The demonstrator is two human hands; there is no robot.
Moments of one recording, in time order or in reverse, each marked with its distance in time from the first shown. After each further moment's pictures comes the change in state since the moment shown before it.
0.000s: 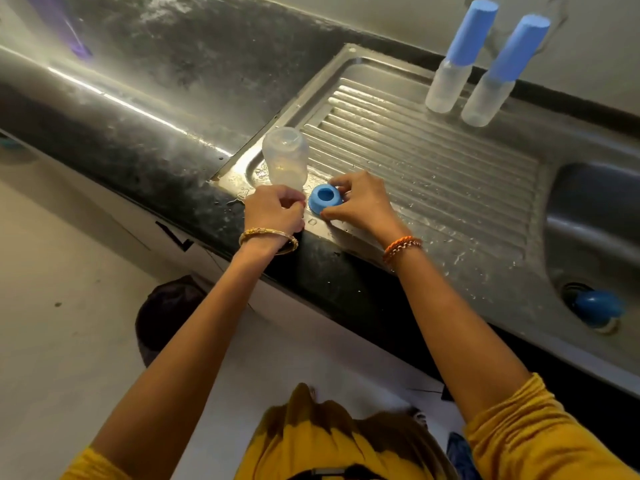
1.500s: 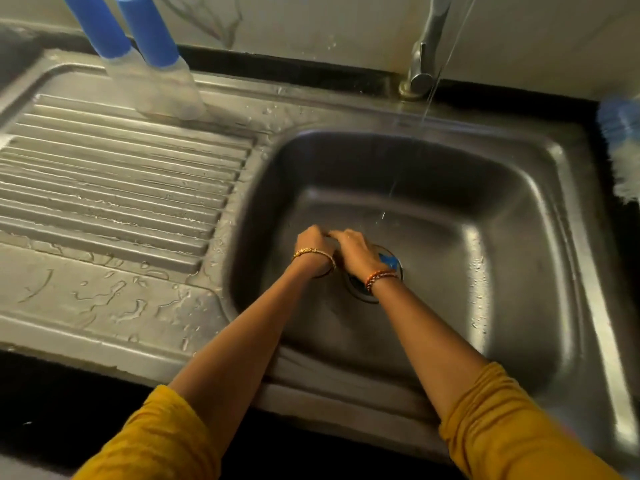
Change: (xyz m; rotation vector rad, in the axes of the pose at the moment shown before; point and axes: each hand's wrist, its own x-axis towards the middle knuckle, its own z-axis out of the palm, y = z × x) left_hand -0.099 0.143 0.450 0.450 -0.521 -0.081; right_hand -0.111 0.392 -0.183 -0.208 -0.108 0.315
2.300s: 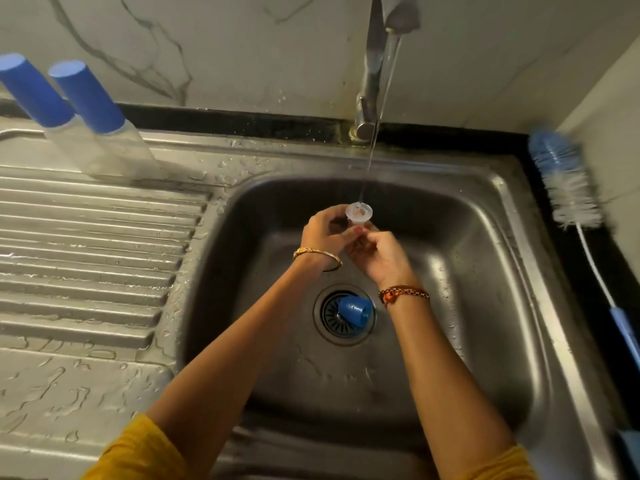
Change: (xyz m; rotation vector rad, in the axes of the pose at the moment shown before) left_hand 0.023 0.081 0.004 -0.412 -0.017 0.519; right_hand -0.014 0.022 -0.101 2.172 0.224 0.384
